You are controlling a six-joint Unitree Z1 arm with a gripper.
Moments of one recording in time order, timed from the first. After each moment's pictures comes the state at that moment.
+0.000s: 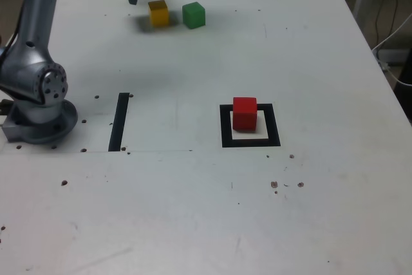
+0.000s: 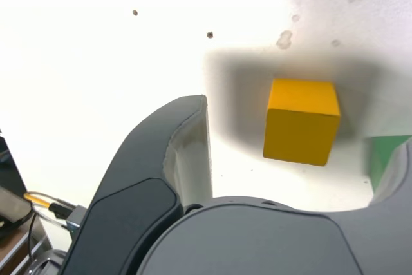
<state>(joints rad) 1.06 2.21 -1.86 1.46 0.21 0.74</state>
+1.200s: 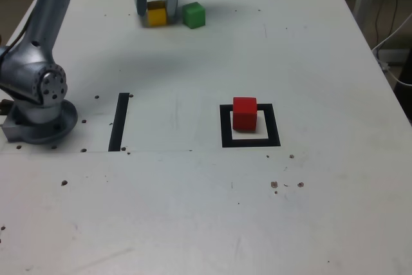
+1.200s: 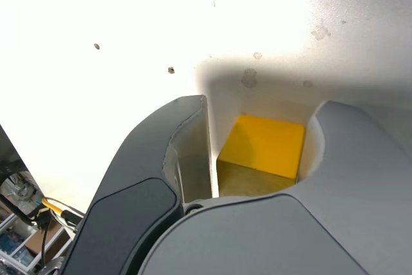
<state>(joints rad) 1.02 2.39 -2.01 1.53 0.25 0.75</state>
